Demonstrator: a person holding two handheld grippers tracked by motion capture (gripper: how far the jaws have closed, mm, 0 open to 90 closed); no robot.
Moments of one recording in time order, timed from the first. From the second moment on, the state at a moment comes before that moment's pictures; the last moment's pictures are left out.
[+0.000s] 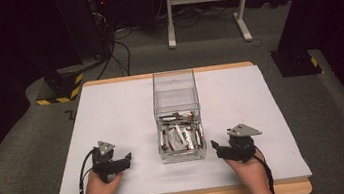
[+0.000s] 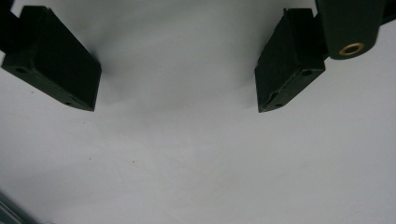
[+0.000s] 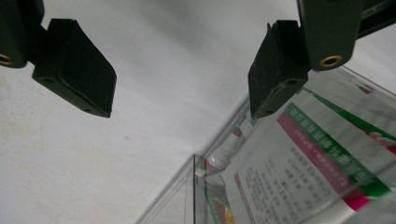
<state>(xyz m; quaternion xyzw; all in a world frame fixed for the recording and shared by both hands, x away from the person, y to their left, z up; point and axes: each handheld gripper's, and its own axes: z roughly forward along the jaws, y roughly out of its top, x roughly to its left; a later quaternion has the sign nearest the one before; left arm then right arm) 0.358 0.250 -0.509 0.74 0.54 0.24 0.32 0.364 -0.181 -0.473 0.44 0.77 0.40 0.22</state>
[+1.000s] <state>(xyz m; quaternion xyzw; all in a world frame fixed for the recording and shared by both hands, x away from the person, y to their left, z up) 0.358 0.250 -0.509 0.74 0.54 0.24 0.32 0.361 -0.172 -0.439 0.43 0.75 0.44 0.24</state>
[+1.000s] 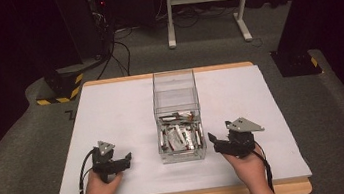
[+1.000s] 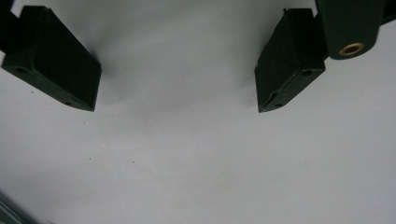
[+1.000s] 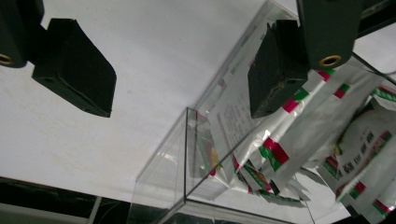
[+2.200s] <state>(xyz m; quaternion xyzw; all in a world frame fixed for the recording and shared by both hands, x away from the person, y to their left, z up) 0.358 0.250 -0.509 0.74 0.54 0.24 0.32 0.365 -0.152 -0.412 0.41 0.74 0.48 0.23</state>
